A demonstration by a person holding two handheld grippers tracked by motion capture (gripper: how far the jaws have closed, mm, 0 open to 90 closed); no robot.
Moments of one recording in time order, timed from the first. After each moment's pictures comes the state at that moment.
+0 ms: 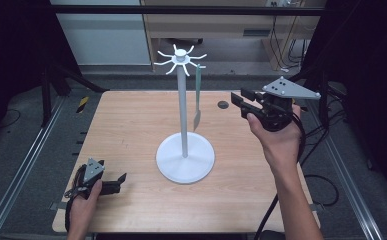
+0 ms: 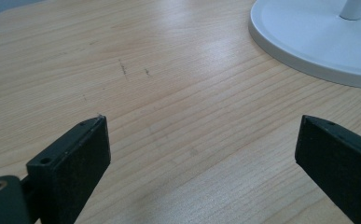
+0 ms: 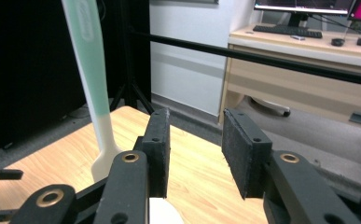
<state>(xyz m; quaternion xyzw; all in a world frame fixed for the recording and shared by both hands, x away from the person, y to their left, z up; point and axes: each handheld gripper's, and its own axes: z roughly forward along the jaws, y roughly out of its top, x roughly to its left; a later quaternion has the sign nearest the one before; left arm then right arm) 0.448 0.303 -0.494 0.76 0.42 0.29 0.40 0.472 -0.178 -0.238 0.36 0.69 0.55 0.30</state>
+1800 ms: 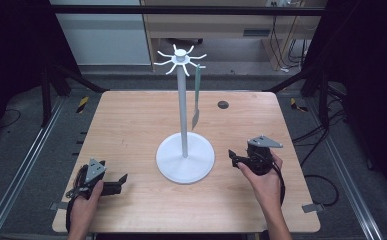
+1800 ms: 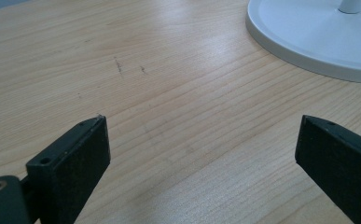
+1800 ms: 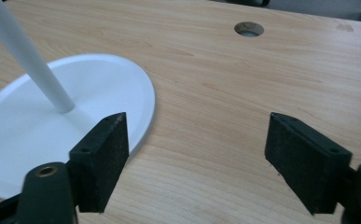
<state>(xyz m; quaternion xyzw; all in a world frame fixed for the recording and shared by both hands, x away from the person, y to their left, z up) 0.448 0.300 -0.496 0.76 0.42 0.29 0.40 0.484 -0.193 -0.434 0.49 0.72 0.41 0.25</state>
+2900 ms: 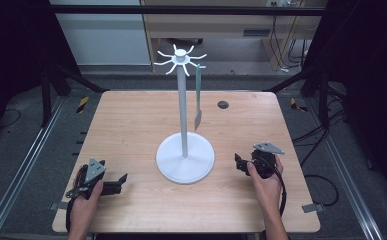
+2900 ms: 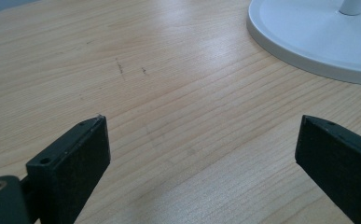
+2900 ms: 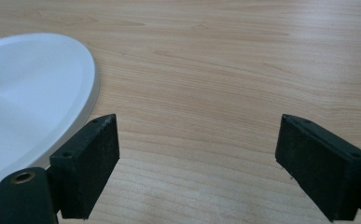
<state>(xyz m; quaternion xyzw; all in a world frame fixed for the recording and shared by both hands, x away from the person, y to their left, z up) 0.448 0.301 -0.495 0.76 0.42 0.29 0.40 0.495 -0.215 -0.481 0.55 0.68 0.40 0.26</state>
